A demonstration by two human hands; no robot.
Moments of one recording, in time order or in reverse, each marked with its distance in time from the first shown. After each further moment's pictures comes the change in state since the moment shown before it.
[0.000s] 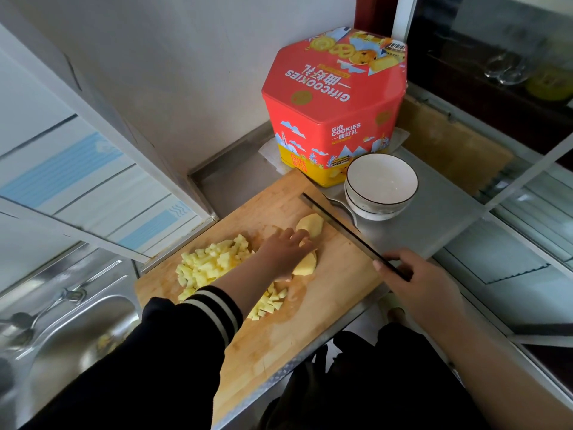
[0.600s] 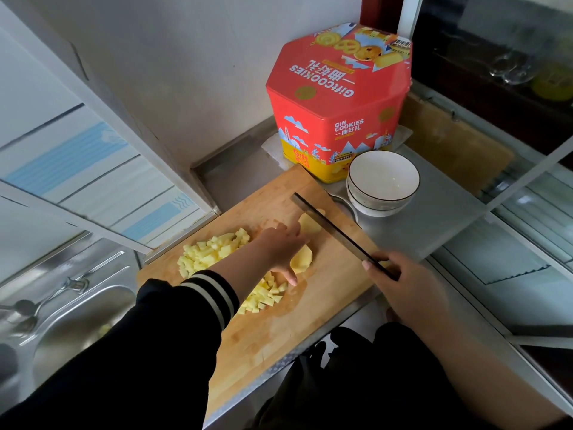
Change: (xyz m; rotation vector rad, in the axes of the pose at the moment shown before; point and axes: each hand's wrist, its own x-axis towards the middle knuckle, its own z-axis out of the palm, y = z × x) left_hand -0.007 -0.008 -0.013 -0.114 -0.103 -0.003; right_hand -0.004 -0.005 0.014 0.027 -0.039 0.007
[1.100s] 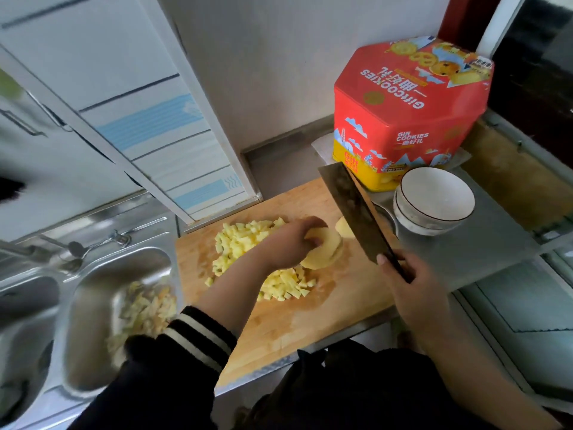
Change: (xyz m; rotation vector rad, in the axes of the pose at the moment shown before) left_hand -0.092 -0.006 -0.011 -0.962 0.349 -0.296; right_hand 0.009 -0.028 0.036 0.208 -0.001 -0.132
